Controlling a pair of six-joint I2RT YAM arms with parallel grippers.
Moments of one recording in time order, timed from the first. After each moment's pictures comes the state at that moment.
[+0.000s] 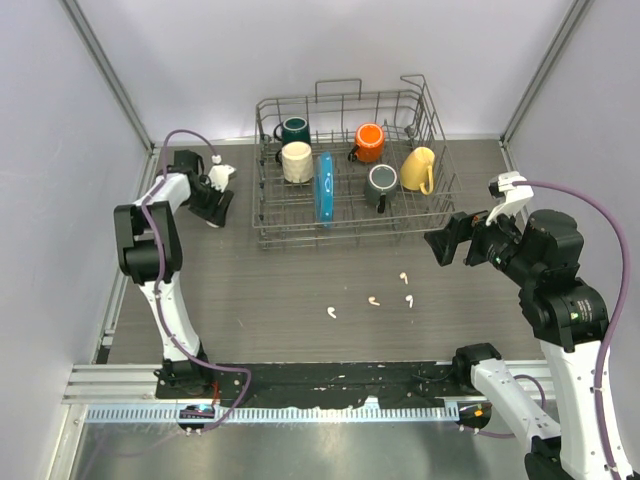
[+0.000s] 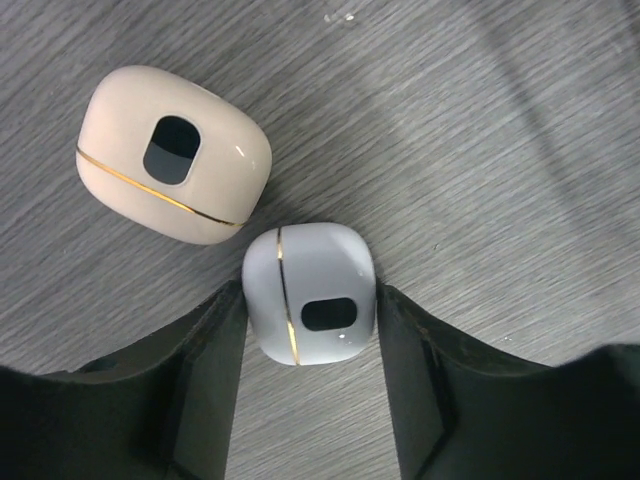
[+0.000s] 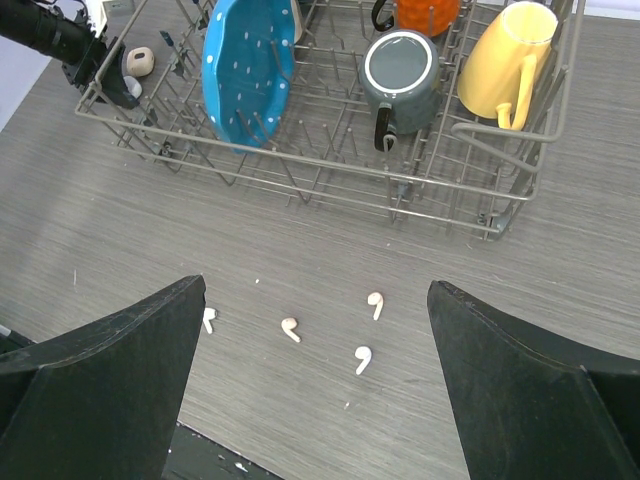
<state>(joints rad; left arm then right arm) 0.09 2.10 1.56 -0.65 0.29 0.61 0.17 0.71 1.22 -0.84 -0.27 0.10</state>
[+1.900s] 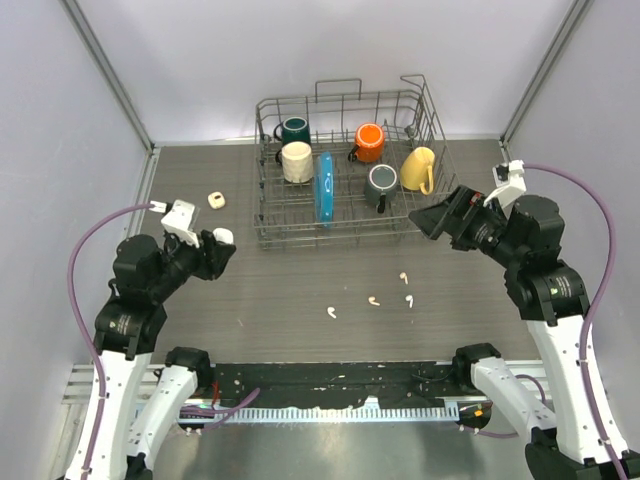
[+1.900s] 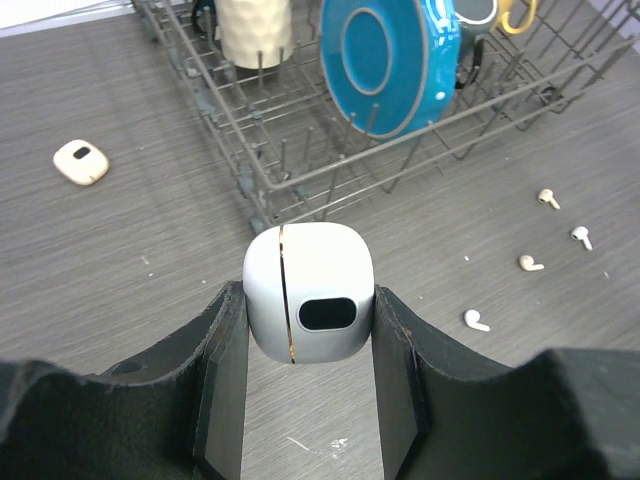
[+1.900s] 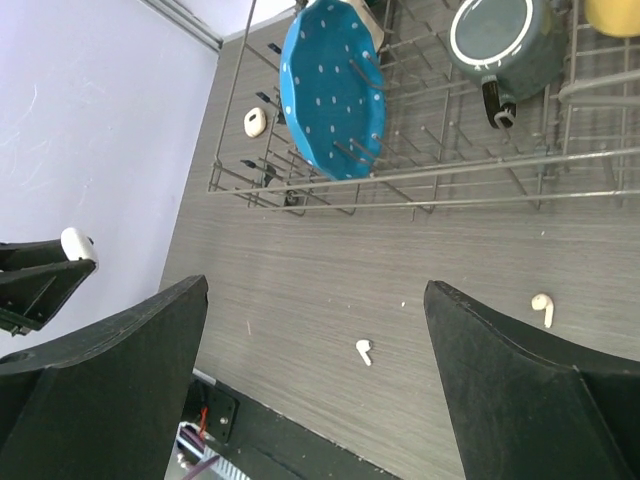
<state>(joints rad) -0.16 0.59 0.91 -0.63 0.30 -0.05 0.17 0.77 1.14 -0.67 -0.34 0.58</state>
